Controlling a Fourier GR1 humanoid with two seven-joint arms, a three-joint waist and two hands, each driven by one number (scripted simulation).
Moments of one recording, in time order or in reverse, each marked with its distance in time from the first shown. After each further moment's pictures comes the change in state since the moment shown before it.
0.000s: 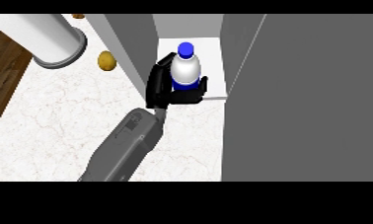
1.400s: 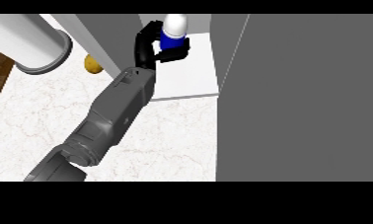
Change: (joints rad) left arm -0.469 0.037 0.136 0.727 0.034 0.182 -0.060; right arm -0.045 -0.002 -0.086 0.022 -0.068 0.095 -0.016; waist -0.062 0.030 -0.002
